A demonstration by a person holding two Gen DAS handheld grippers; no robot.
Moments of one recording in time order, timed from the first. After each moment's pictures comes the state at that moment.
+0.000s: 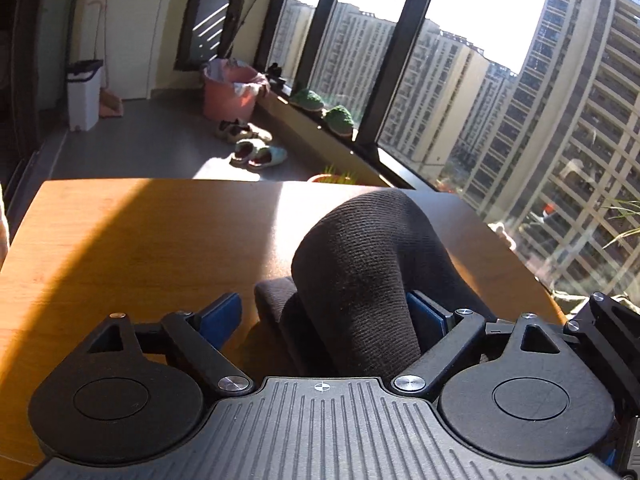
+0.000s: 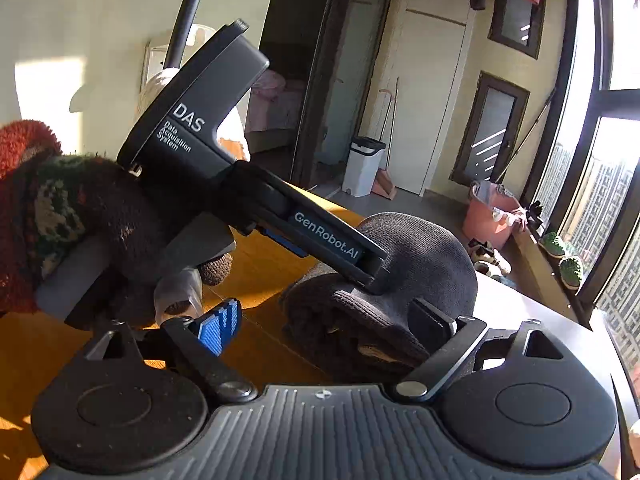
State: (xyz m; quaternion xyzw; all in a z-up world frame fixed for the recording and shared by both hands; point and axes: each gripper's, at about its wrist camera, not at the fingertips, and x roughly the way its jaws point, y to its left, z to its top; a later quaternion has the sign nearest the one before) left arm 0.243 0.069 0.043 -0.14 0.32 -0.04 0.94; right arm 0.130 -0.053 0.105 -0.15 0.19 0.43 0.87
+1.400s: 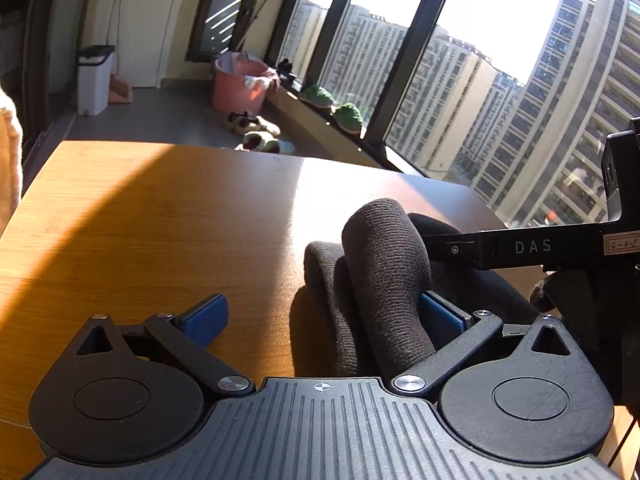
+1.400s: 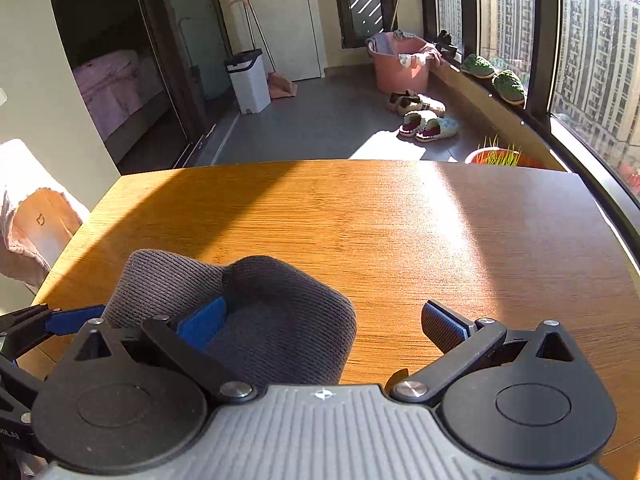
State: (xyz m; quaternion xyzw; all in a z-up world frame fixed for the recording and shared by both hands) left arm 0.213 0.080 0.028 -0.16 0.32 -0.04 0.93; right arm 0.285 -0.071 0.072 -0.05 0.40 0.28 0.87
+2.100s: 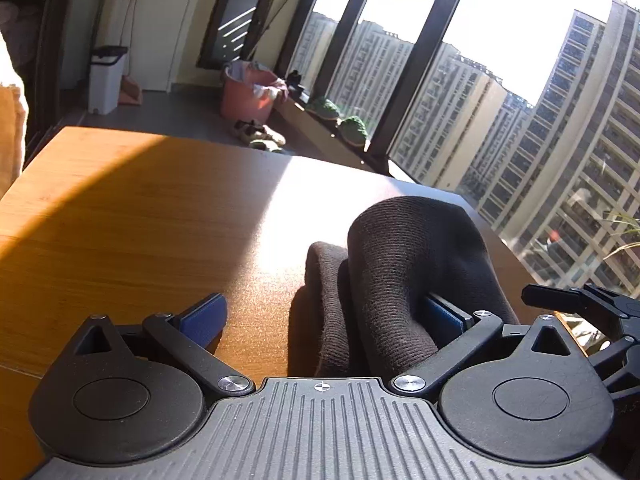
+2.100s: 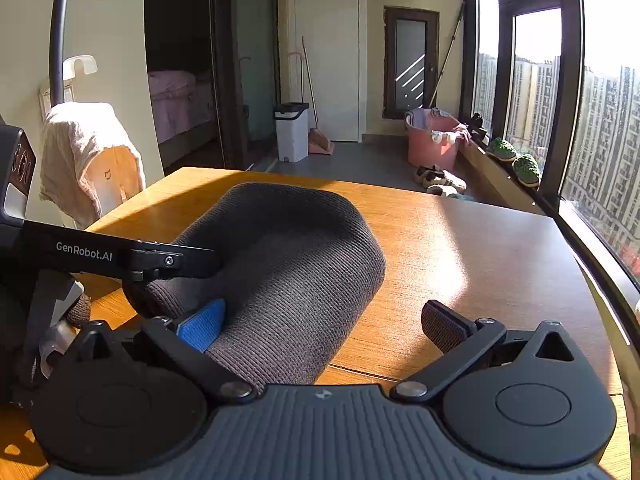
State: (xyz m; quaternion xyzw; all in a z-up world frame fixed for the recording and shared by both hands) left arm 0.206 0.055 0.024 -0.18 0.30 -0.01 0.94; right arm 0.200 -0.136 0.068 -0.07 0.28 0.34 0.89
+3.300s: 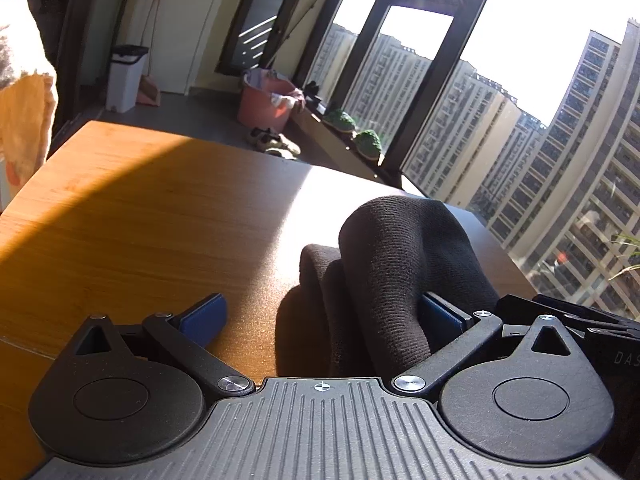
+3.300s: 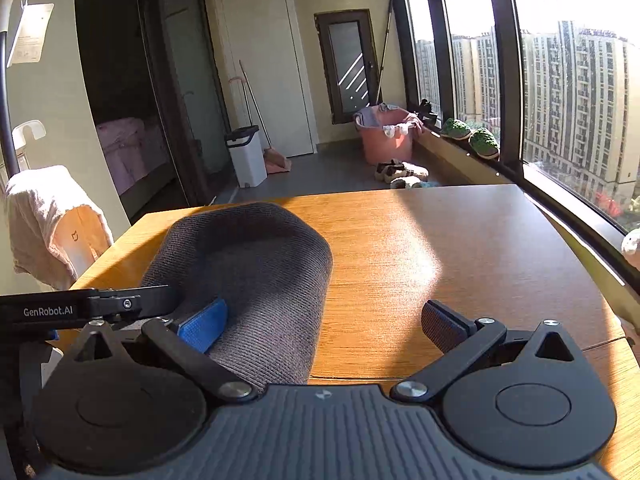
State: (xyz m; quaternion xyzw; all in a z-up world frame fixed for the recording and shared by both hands) left arm 0.190 0.065 0.026 -0.20 0.28 0.01 0.94; right arm 0.213 -0.159 0.061 0.01 0.28 0.27 0.92
